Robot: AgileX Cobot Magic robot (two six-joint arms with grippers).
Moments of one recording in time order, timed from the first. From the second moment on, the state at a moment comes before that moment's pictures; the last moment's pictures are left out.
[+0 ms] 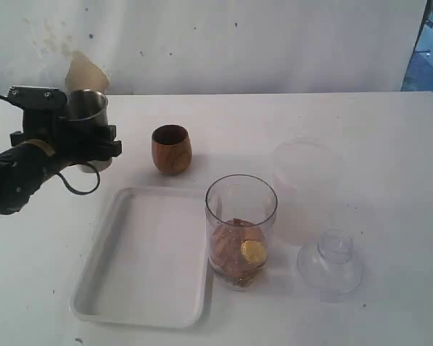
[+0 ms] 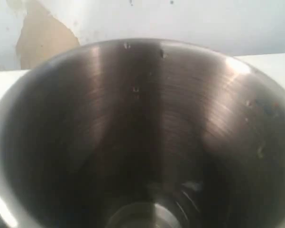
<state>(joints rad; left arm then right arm) -0.31 1.93 -0.84 -0.13 -0.68 0.03 -0.03 0.01 0.00 -0.15 0.36 0.35</state>
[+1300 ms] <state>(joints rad) -0.30 2.14 -1.02 -0.04 -0.65 -0.03 -0.03 0.01 0.00 -0.15 0.36 0.35</state>
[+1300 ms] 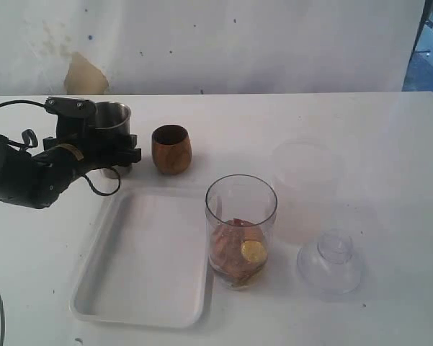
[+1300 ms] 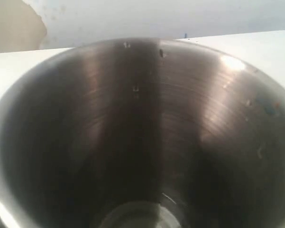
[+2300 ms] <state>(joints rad) -0.30 1.93 -0.75 -0.05 -0.66 -0.02 -0.03 0.01 0.00 -0.15 0.36 0.35</state>
